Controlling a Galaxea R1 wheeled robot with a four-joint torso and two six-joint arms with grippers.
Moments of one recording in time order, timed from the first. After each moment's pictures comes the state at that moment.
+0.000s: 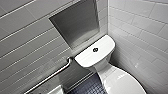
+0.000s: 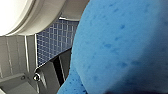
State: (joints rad) left arm 1.44 3.17 -2.82 0.28 -0.03 -0.03; right arm -1.46 2.38 -2.07 -0.06 0.66 0.66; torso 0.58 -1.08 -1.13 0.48
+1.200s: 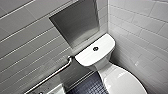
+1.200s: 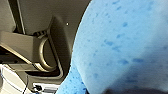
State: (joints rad) left arm 1.44 3.17 -2.82 0.28 -0.03 -0.03; right arm -1.62 2.72 -2.52 -0.07 0.46 0.53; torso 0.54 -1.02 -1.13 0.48
